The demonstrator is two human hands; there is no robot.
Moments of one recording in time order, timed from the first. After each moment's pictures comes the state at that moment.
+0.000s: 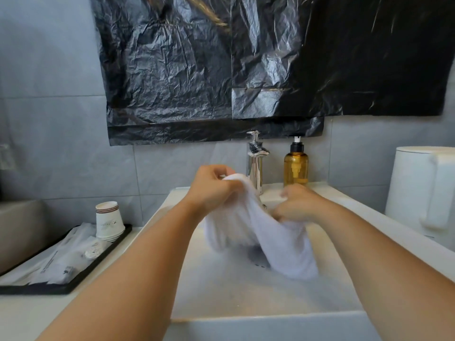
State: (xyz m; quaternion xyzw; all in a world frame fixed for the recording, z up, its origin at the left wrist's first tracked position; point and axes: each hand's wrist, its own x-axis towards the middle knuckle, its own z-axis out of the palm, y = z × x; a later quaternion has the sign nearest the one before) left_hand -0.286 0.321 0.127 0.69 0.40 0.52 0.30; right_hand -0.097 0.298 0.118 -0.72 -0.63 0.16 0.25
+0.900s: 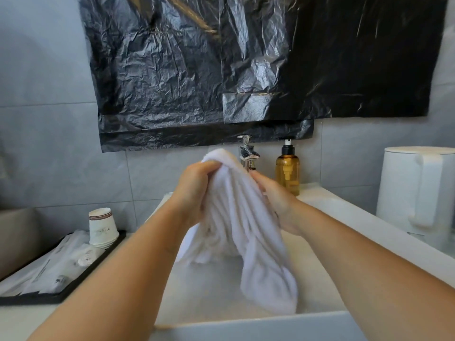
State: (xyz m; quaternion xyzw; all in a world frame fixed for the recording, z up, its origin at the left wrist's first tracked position) left_hand -0.283 0.312 0.140 0.57 0.35 0.55 0.50; right_hand -0.123 0.298 0.118 -0.47 -0.54 0.49 0.50
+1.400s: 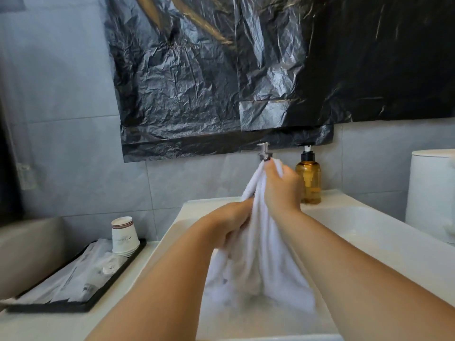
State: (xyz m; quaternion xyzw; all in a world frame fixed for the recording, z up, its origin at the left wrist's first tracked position) left_hand -0.280 0.311 0.124 0.64 0.50 0.31 0.50; right_hand -0.166 0.333 0.132 -0.51 -0.47 0.12 0.71
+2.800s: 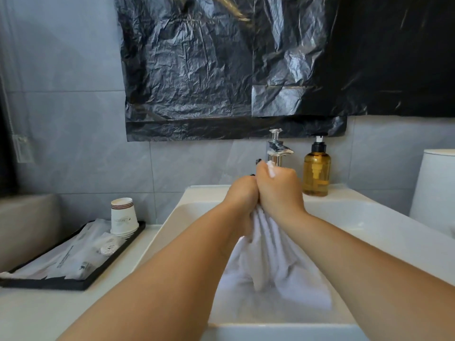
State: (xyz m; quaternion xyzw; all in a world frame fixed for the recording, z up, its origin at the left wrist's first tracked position) left_hand -0.269 0.304 0.118 0.55 0.41 0.47 0.56; right_hand -0.192 0.313 0.115 -0.56 -0.55 0.08 0.61
